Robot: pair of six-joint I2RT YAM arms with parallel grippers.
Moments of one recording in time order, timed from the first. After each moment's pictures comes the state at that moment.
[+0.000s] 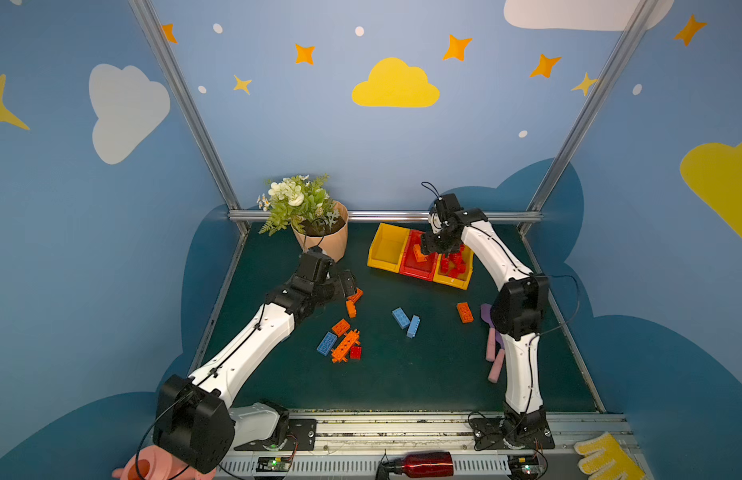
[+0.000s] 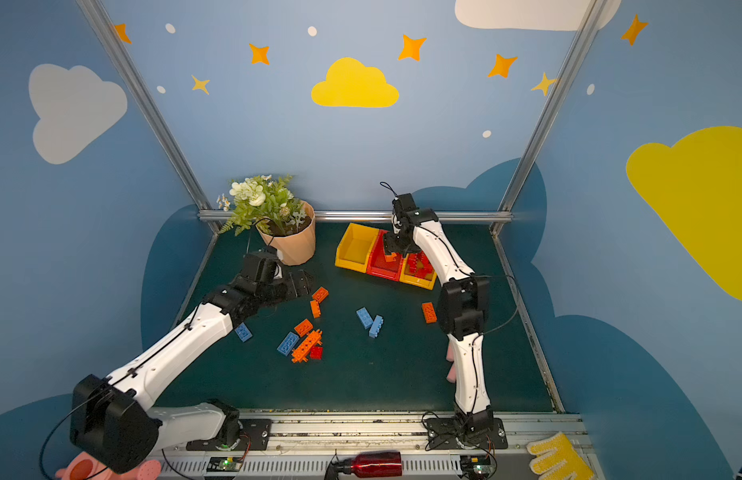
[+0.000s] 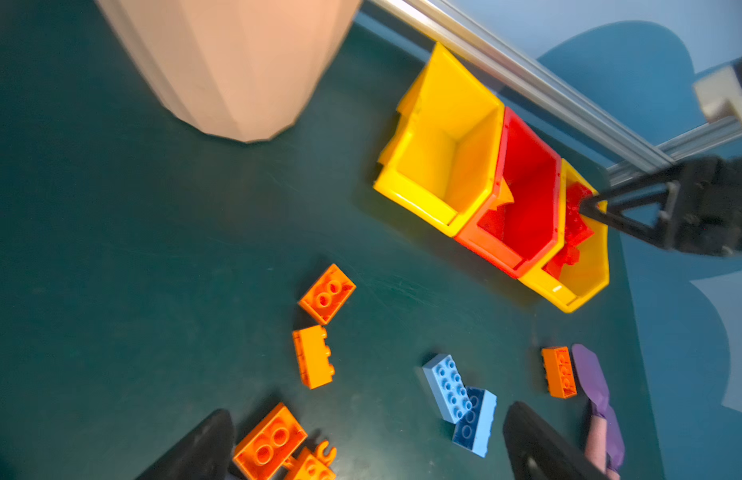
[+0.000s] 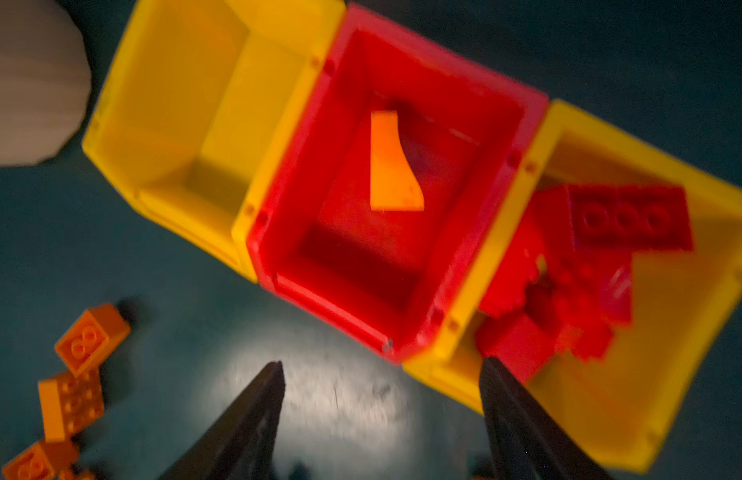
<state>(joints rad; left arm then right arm) -0.40 1.30 1.02 -0.48 0.05 -0.64 0.37 2.13 2.08 -1.08 -0.03 0.16</state>
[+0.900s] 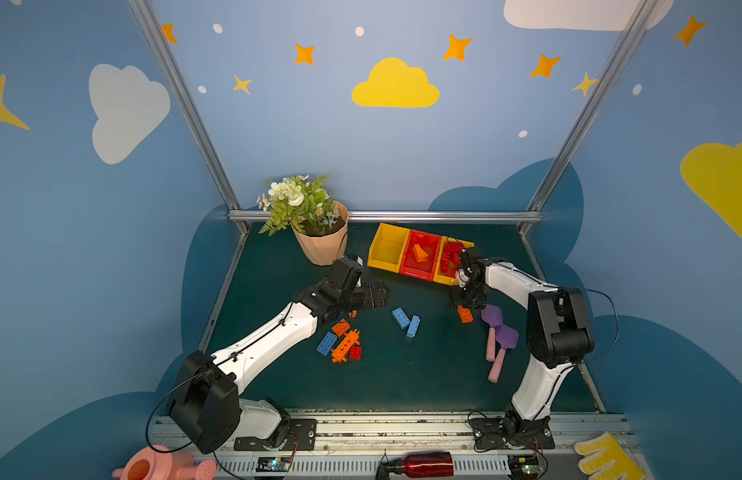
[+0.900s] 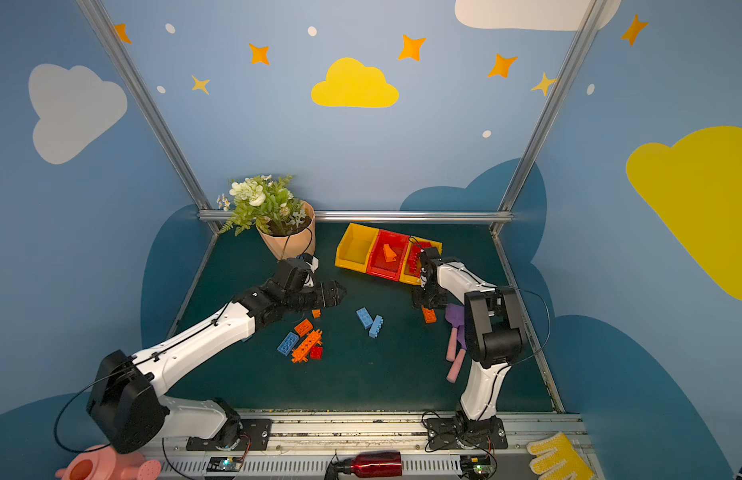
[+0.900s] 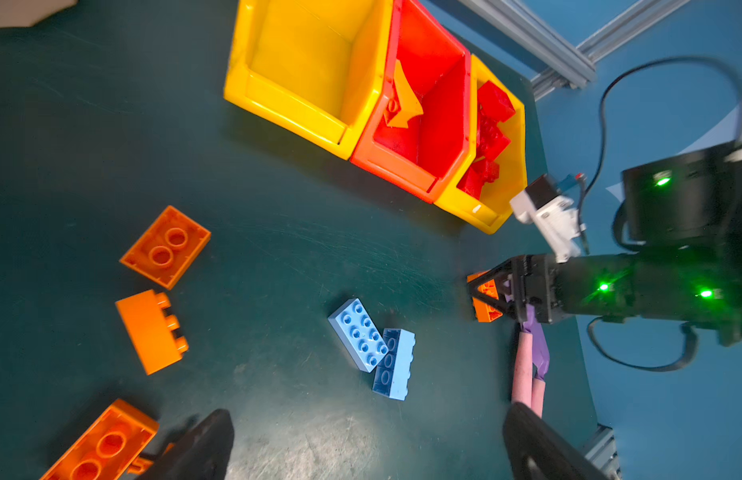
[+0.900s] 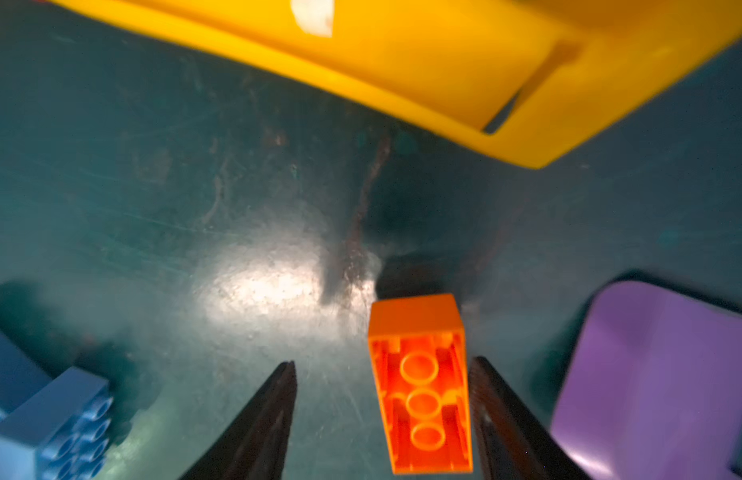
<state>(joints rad) -0.61 1.35 1.03 -0.39 0.08 -0.72 0.25 1.87 1.26 -0.83 -0.05 0.18</state>
